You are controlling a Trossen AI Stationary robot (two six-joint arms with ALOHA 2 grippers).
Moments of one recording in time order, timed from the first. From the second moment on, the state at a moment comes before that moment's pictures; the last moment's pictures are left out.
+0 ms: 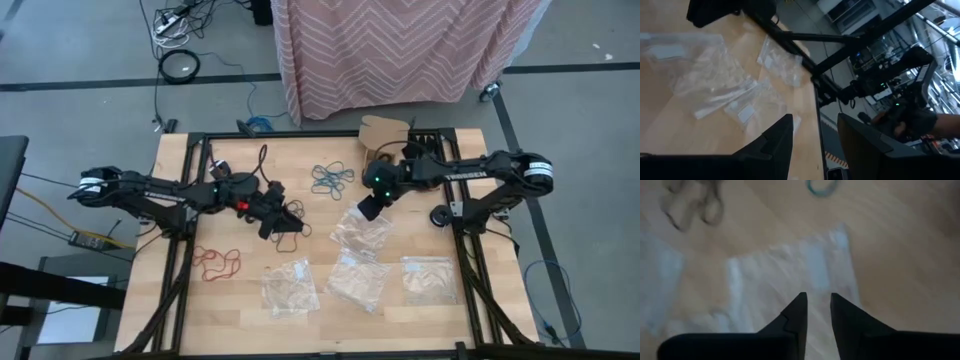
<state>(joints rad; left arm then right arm) 0.07 1.23 0.58 0.43 0.42 -0.79 -0.25 1.43 0.81 -0.47 -0.17 0.61</state>
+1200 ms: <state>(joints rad) 0.16 1.24 0.58 0.44 0.47 -0.79 -0.20 1.49 0.81 -0.43 -0.13 0.51</state>
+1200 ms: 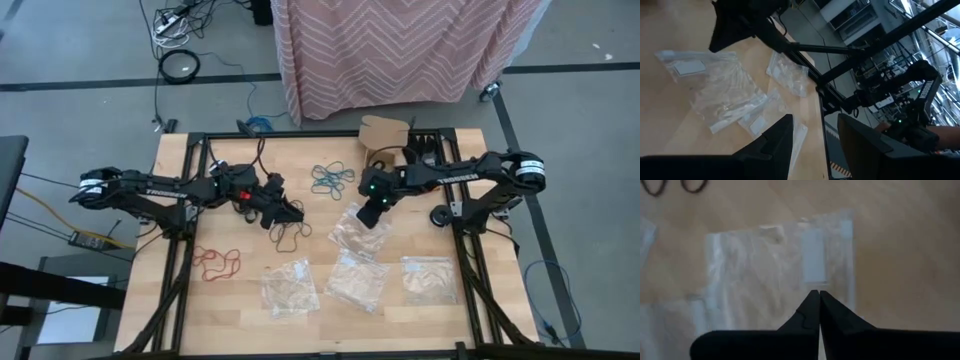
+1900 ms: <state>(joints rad) 0.16 1.24 0.58 0.42 0.49 -0.77 -0.25 1.53 0.75 -0.37 -0.18 0.45</state>
